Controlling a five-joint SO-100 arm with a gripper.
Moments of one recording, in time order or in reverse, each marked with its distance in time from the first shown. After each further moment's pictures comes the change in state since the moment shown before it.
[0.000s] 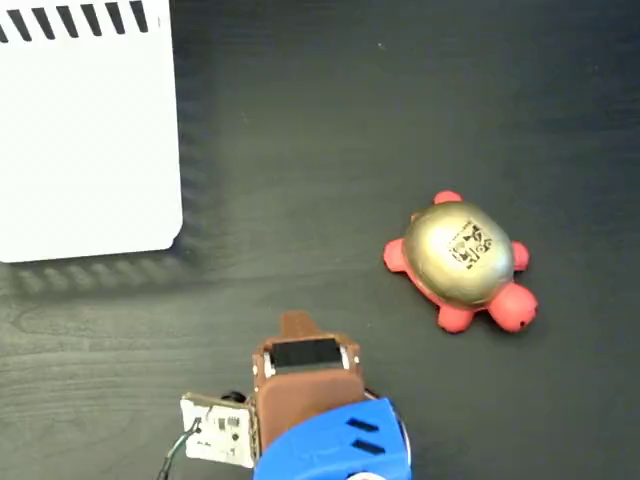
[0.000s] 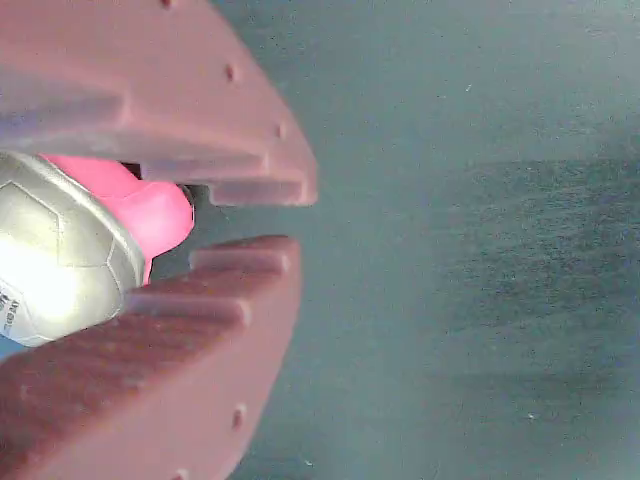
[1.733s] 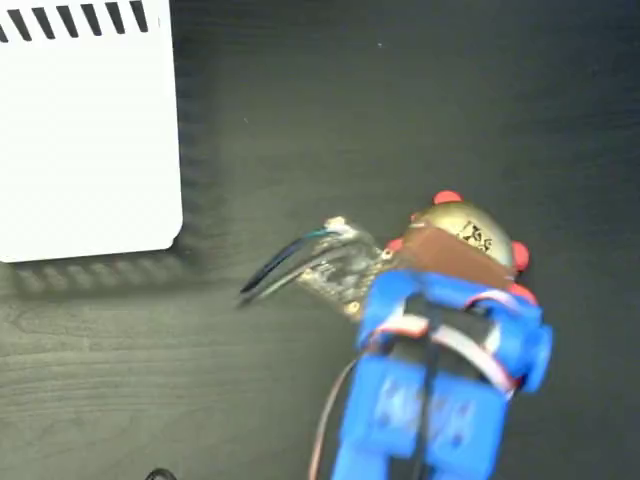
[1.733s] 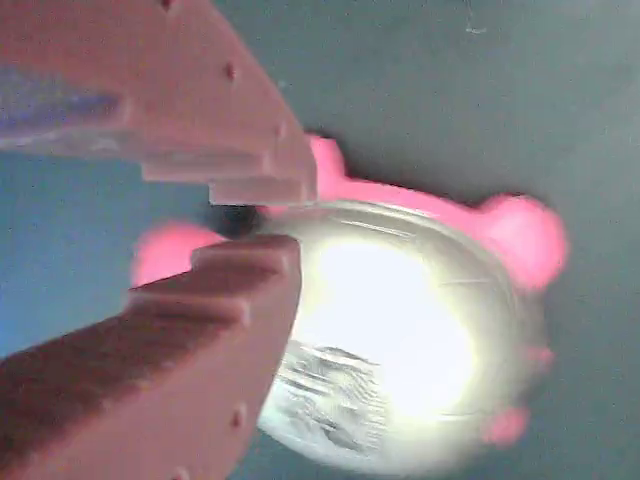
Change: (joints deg) arm 26.7 -58.4 -37.2 3.2 10.9
